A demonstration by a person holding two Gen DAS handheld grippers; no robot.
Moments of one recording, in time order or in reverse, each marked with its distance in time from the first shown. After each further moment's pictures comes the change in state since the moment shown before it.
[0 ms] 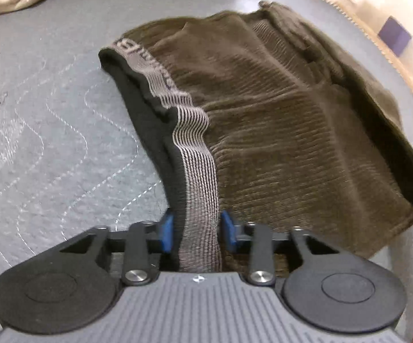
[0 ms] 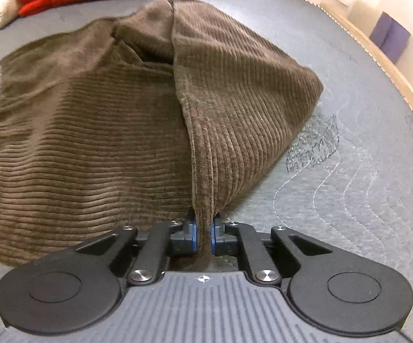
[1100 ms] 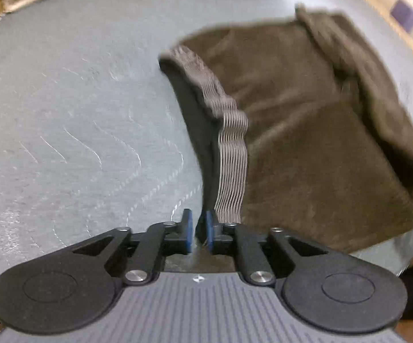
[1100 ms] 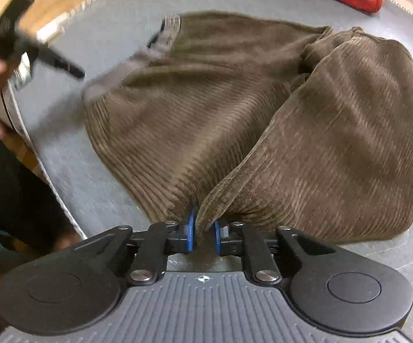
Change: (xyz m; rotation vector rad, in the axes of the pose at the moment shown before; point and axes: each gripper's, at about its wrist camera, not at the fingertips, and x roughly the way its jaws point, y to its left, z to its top) left arm -0.186 0.143 -0.093 0.021 0.072 0.116; right arm -0.138 0.078 -0.052 -0.403 0.074 0.600
